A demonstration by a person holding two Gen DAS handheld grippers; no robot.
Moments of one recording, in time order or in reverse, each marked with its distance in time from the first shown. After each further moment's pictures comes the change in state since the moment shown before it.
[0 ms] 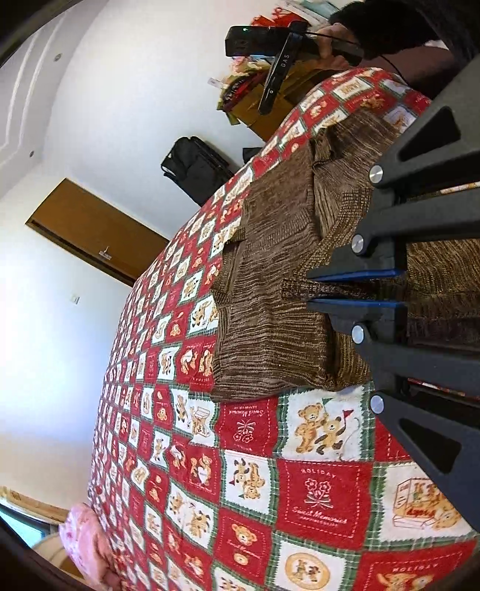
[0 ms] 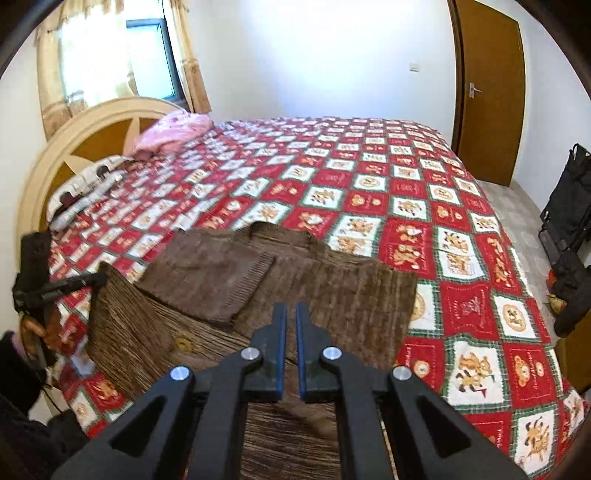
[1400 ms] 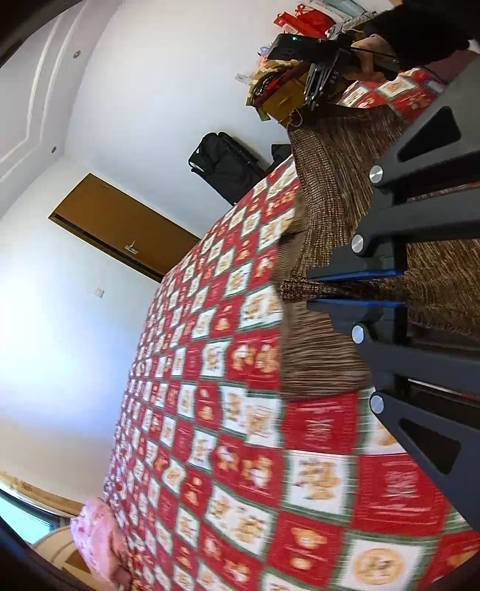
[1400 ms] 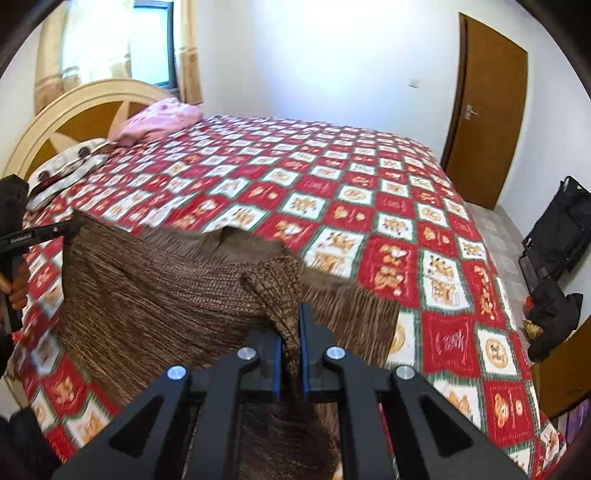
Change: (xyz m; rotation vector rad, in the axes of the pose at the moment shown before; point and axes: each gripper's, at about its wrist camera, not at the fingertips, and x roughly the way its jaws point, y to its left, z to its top) left arm 0.015 0.011 0.066 -0.028 -0.111 0.020; right arm 0.031 -0.003 0.021 -0.079 -0.023 -0.112
